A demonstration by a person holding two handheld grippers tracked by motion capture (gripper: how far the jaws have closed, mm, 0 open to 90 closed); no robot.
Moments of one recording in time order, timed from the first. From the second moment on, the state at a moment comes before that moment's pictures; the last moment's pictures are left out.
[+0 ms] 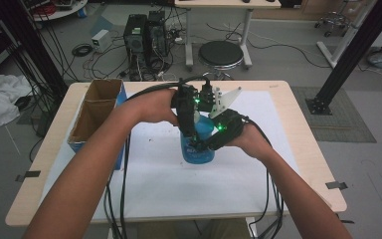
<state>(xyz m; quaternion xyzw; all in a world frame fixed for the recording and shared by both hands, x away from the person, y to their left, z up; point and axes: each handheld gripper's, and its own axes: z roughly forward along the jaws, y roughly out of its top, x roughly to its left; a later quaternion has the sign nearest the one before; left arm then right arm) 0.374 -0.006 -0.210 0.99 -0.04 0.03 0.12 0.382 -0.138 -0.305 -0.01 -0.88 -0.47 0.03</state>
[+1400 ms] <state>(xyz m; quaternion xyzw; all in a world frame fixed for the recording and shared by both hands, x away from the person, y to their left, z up) 0.373 0.025 -0.204 0.99 0.02 0.06 0.10 0.375 -0.203 -0.283 -0.14 -0.94 -0.31 0.02</state>
